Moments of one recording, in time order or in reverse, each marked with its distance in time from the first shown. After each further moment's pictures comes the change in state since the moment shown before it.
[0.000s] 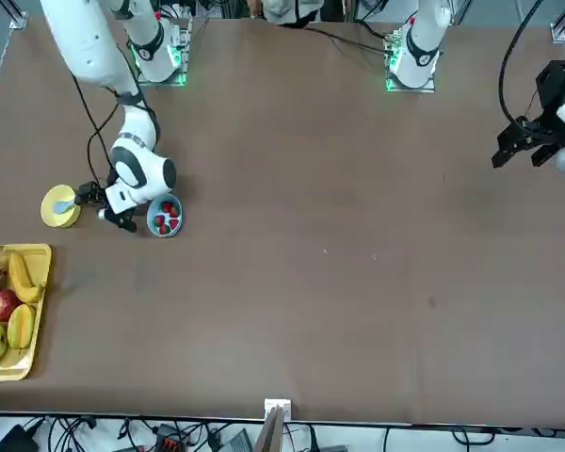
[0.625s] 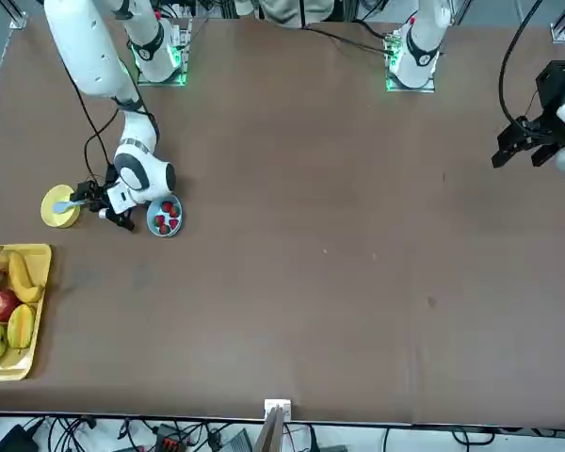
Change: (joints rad) arm -0.011 0.053 -0.011 0.000 -0.060 -0.062 0.014
